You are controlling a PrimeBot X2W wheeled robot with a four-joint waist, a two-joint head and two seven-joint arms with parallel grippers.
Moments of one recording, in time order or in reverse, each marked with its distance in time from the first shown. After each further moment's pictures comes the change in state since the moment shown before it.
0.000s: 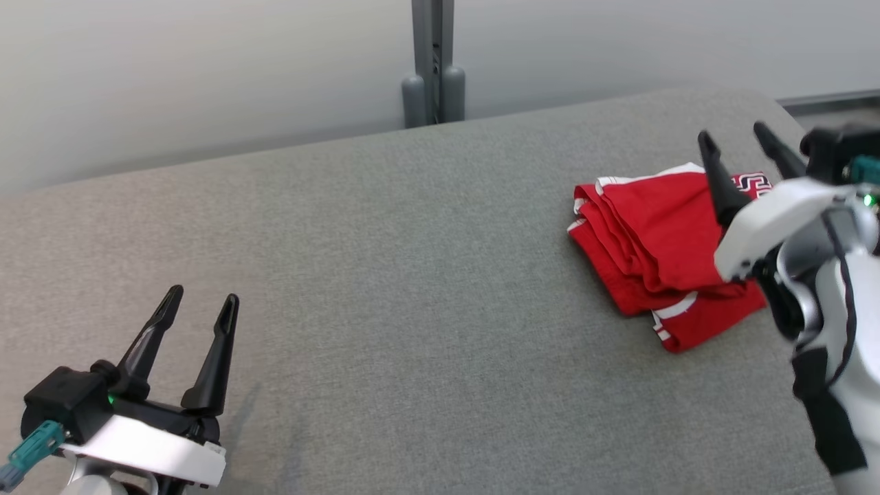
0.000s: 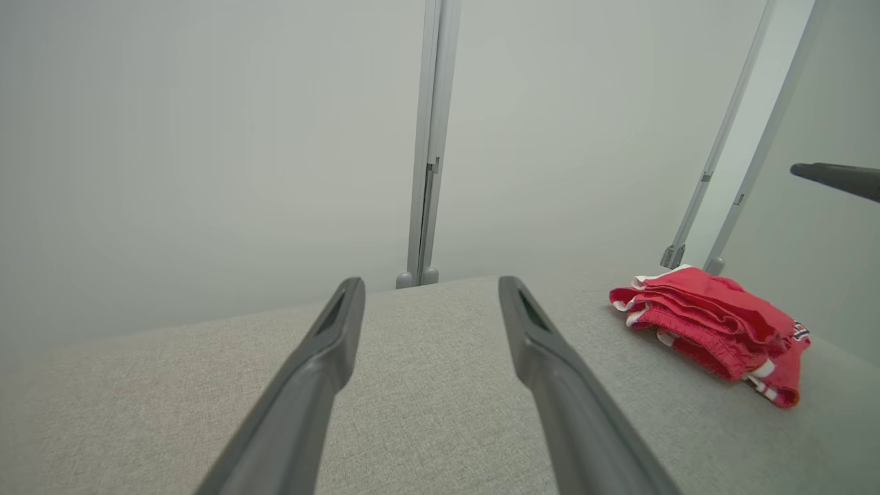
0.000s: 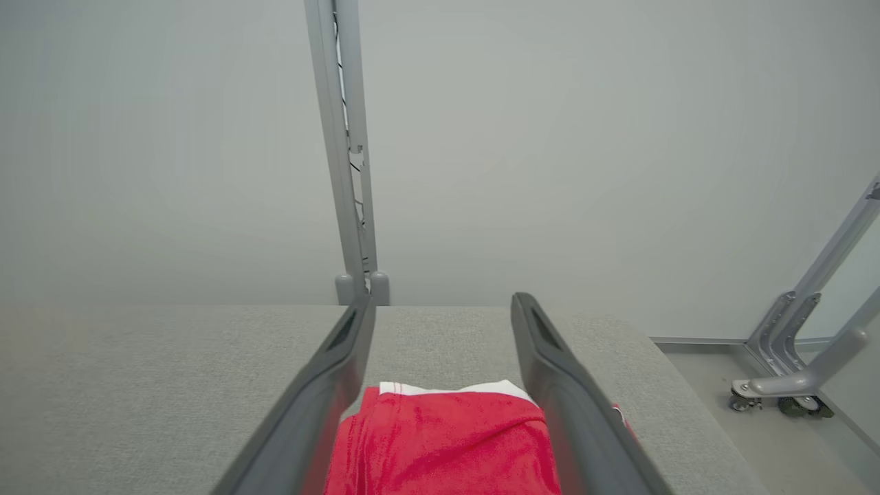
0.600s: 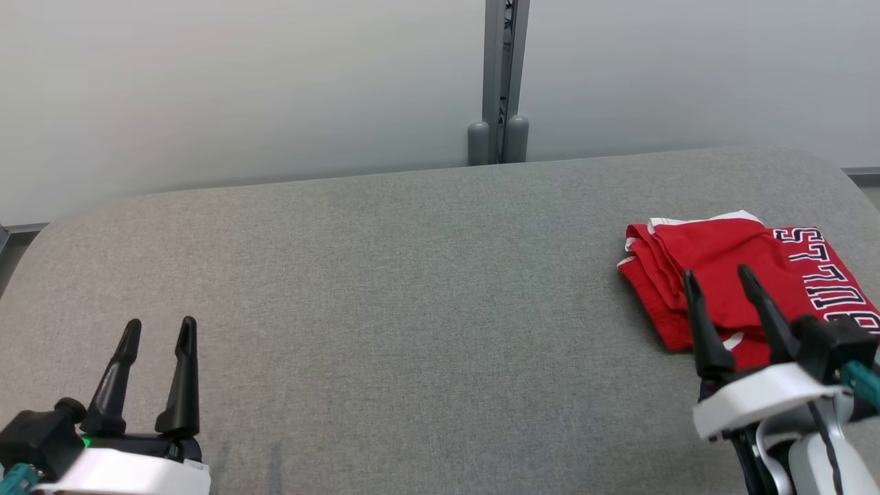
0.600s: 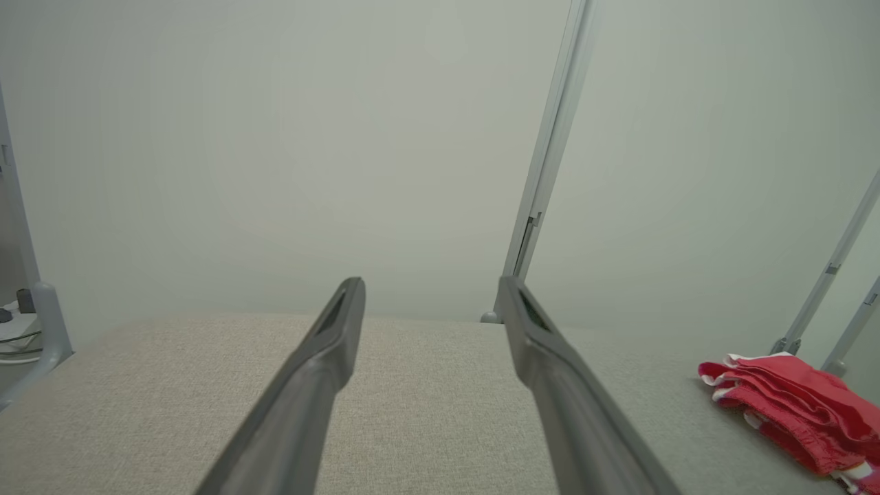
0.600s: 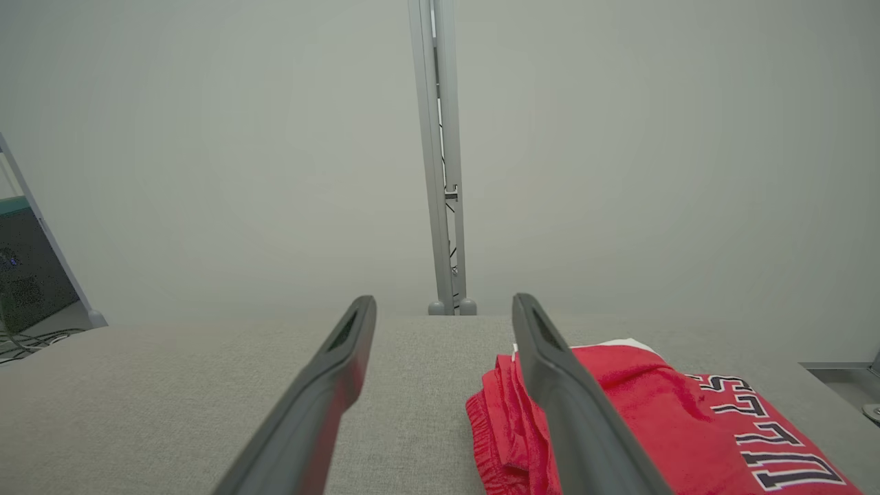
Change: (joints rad) left arm 0.116 -0.109 0.173 -0.009 0.014 0.023 -0.002; right arm 0.508 0.124 -0.100 -0.396 -0.049 0.000 -0.175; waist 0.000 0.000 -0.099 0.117
